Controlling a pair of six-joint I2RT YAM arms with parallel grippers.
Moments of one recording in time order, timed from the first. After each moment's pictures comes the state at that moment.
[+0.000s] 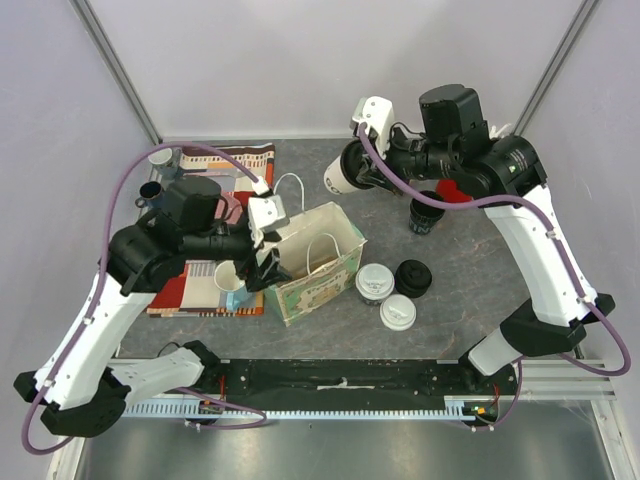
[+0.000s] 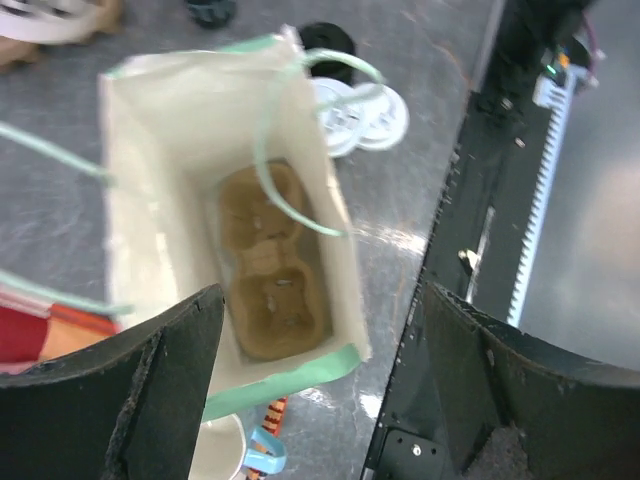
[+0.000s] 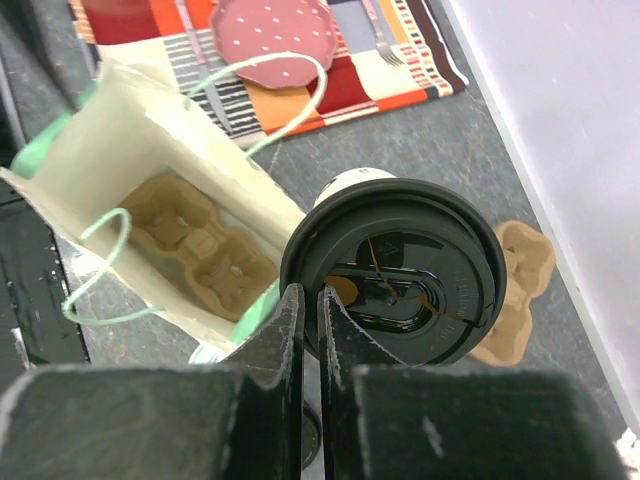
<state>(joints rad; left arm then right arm) -0.67 1.03 1.48 -1.09 0.52 0.37 0.62 1.57 2.21 -1.16 -0.39 -0.45</state>
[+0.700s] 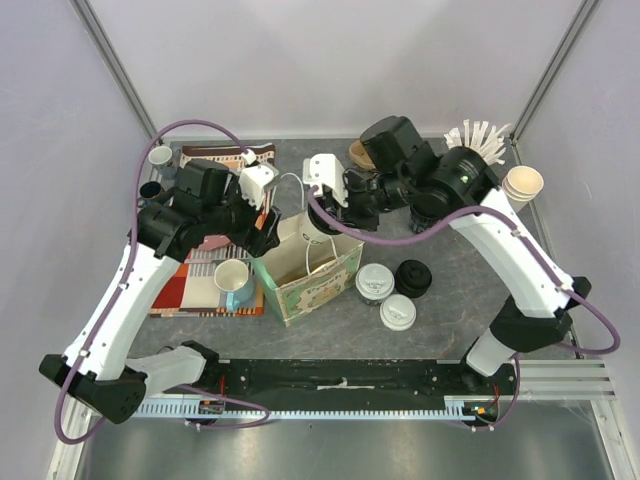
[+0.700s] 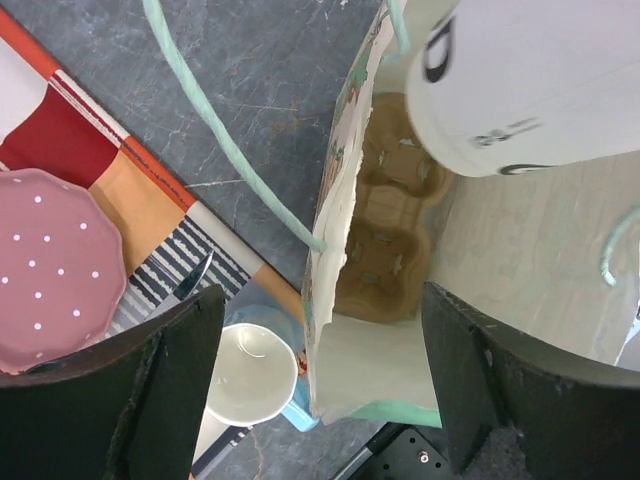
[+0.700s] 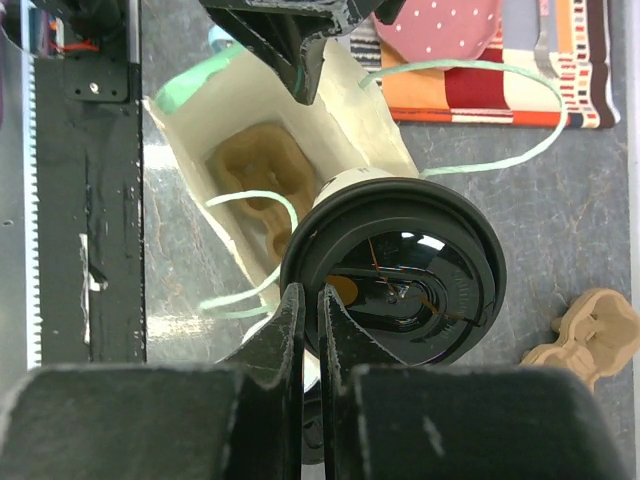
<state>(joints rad) -0.45 1.14 1.41 -1.01 0.26 0.20 0.86 1.61 2.21 -1.30 -0.41 -0.56</state>
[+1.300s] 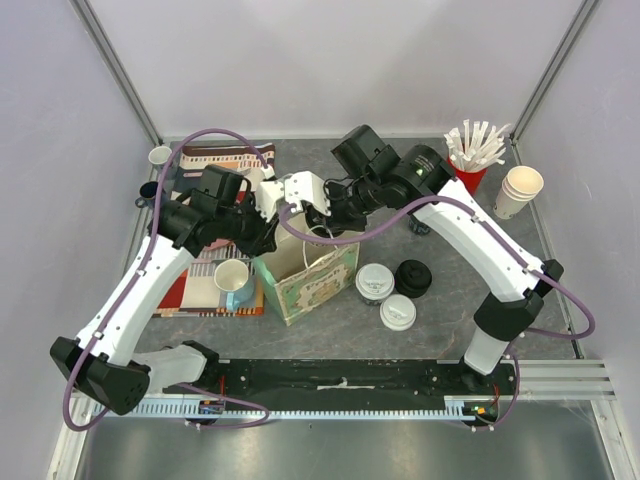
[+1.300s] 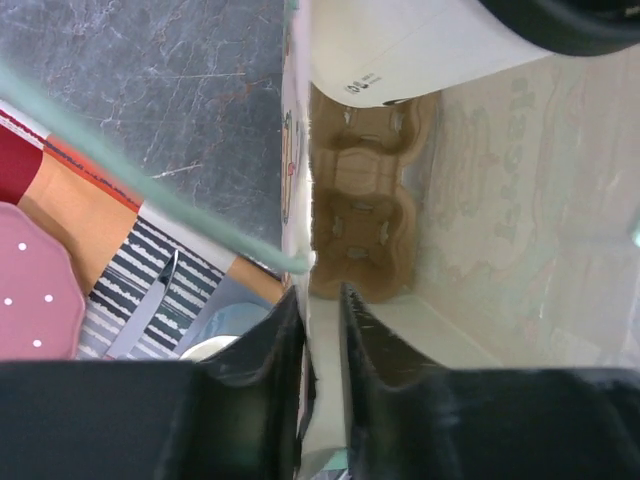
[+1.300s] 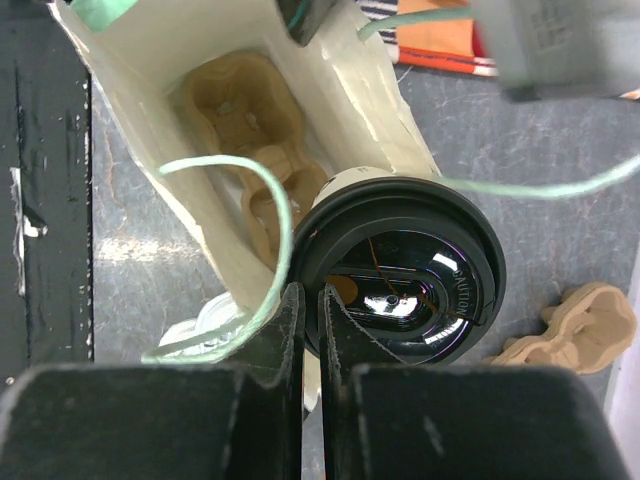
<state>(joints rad) -0.45 1.20 1.33 -1.02 0.36 0.32 0.86 1.74 2.18 -1.33 -0.34 -0.73</state>
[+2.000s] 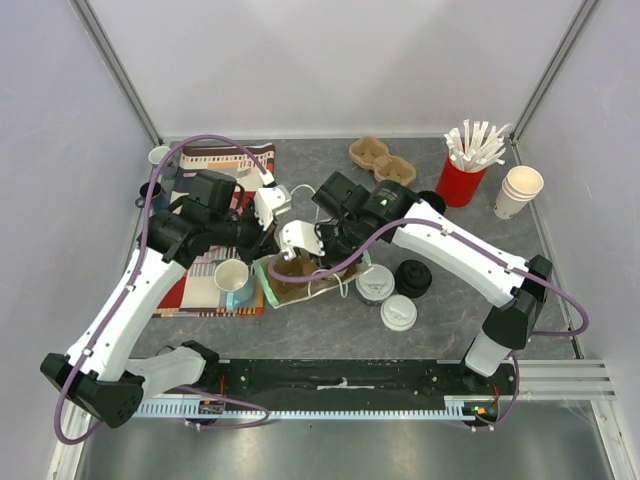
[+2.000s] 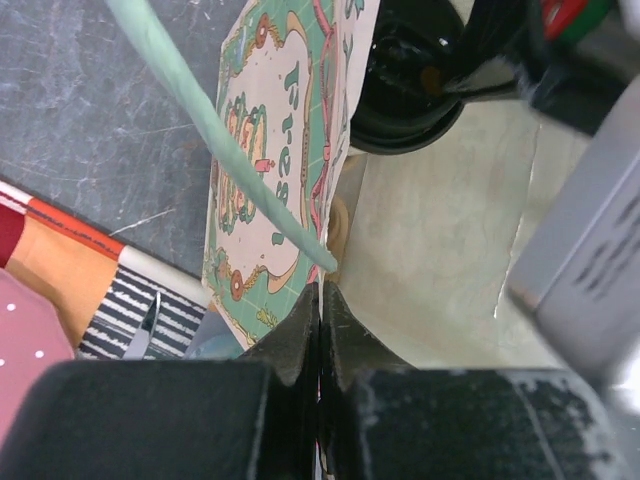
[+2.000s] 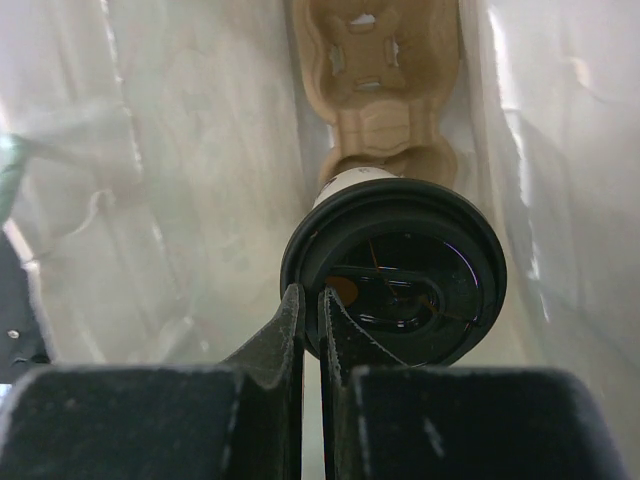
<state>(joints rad) -0.47 1.12 1.30 -0.99 0.47 0.38 0.94 1.69 1.83 -1.25 -0.29 -0.76</state>
